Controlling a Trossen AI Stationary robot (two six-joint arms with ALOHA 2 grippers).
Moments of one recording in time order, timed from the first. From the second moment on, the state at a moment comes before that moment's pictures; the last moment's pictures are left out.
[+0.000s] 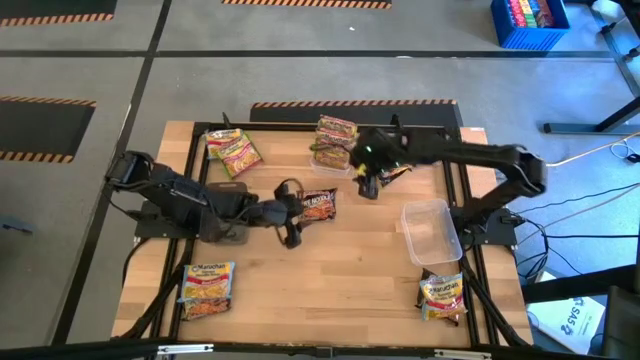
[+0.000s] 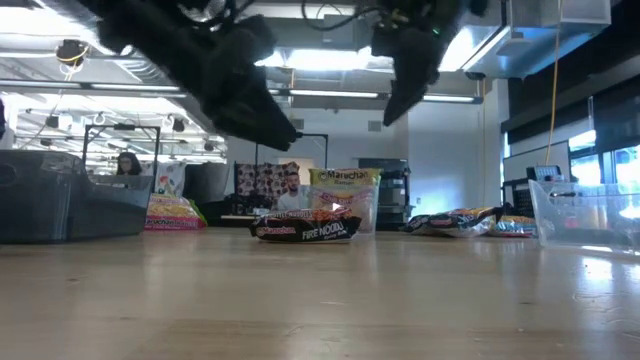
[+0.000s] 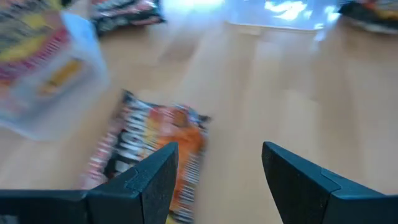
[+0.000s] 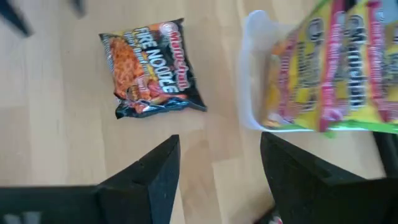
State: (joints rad) left arm -0.15 1.47 0.74 0.13 -0.37 -0.27; right arm -0.28 1.52 1.28 -0.74 -0.04 -0.13
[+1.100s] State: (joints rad) left arm 0.94 1.54 1.05 -0.91 -0.30 -0.20; right arm 0.08 1.40 0.79 -0.10 0.04 0.10
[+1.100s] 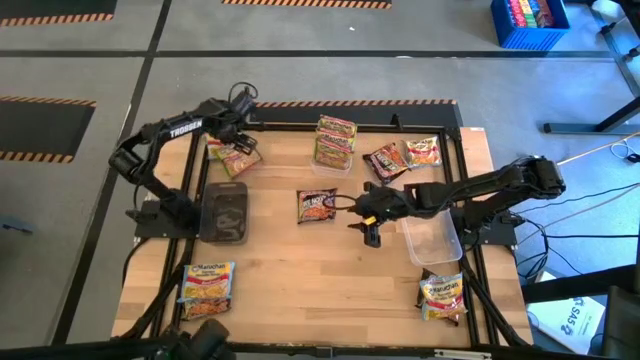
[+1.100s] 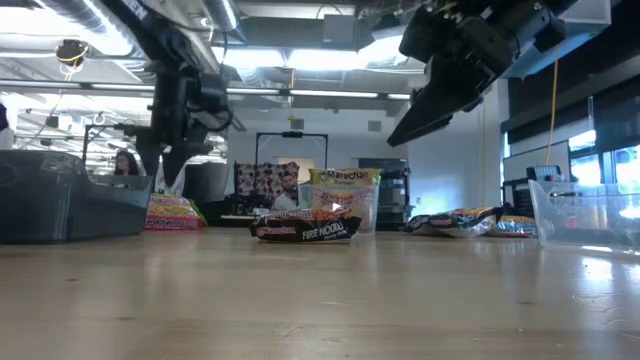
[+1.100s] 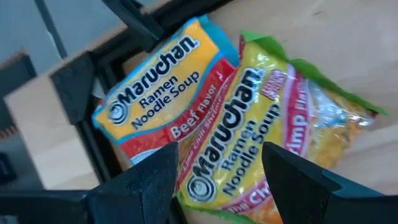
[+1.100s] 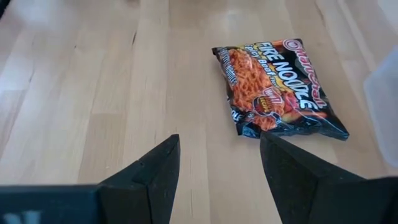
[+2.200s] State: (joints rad) left arm 0.66 1.67 1.05 -0.82 -0.02 -0.17; right arm 0.08 1.40 0.79 -0.08 0.09 0.10
